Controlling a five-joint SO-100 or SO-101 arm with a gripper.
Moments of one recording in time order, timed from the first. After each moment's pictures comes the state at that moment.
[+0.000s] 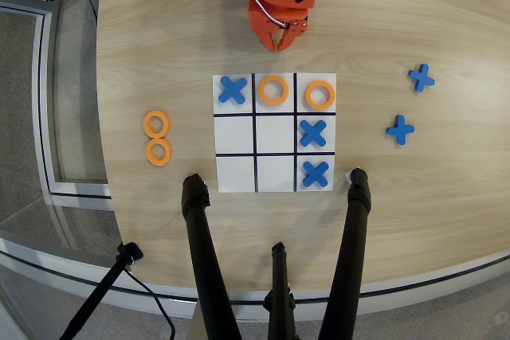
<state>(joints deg) -1.5 192.7 180.4 76.7 -86.2</state>
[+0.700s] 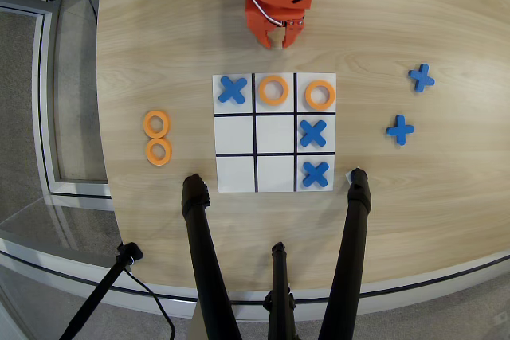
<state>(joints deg) 1.4 182.7 173.1 75.9 -91.1</state>
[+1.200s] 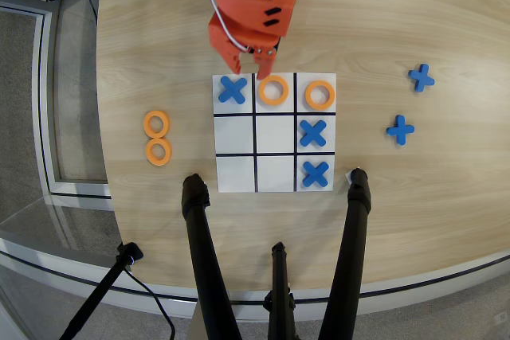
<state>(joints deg) 14.1 145.8 143.4 62.2 -88.4</state>
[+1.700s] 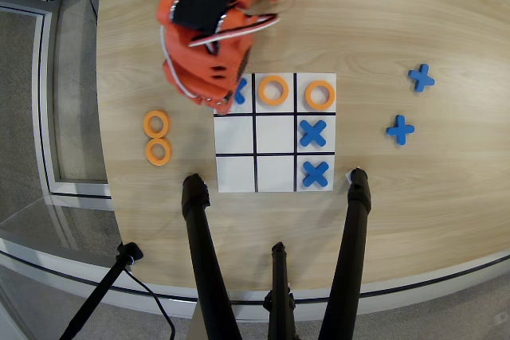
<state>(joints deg) 23.7 117.9 121.3 58.0 -88.2</state>
